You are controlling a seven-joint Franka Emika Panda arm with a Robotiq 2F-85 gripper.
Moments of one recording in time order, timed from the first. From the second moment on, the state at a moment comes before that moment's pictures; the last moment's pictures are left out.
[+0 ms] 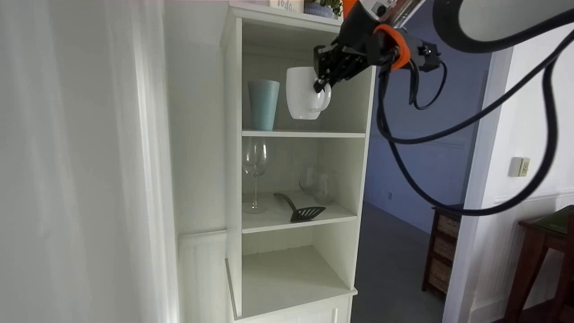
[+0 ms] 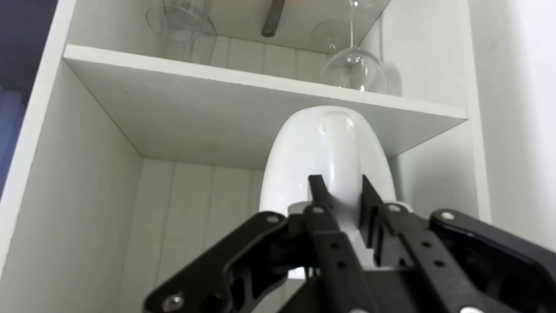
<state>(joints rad) 0.12 -0.54 0.42 -2.06 -0.40 2.40 0.68</state>
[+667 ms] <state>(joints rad) 0.21 -0.79 0.44 -2.30 -0.19 2.31 0.66</state>
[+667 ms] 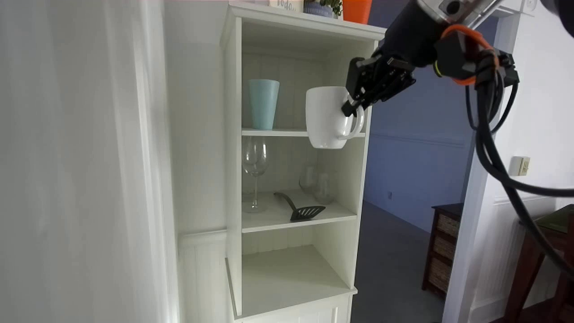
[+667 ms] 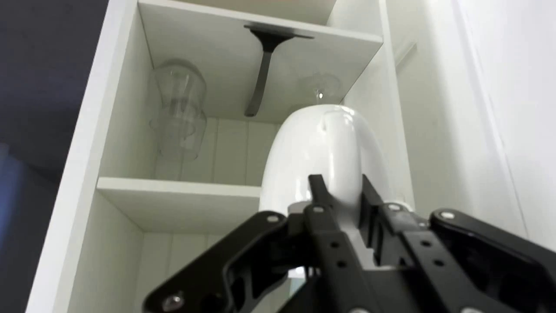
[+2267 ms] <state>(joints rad) 0.28 -0.85 0.38 -2.69 0.00 2.60 0.50</state>
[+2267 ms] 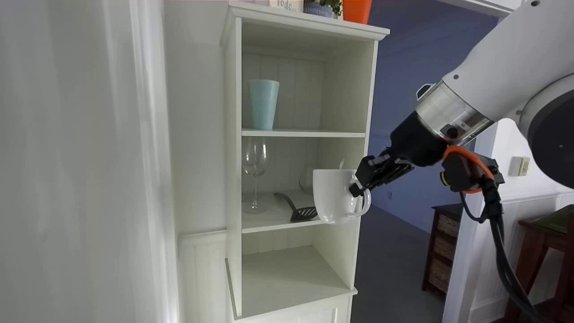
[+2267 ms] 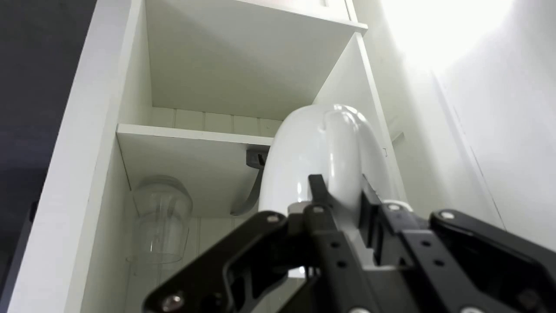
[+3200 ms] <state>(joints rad) 0.26 -0.81 0.50 -2.76 0.00 2.63 0.52</state>
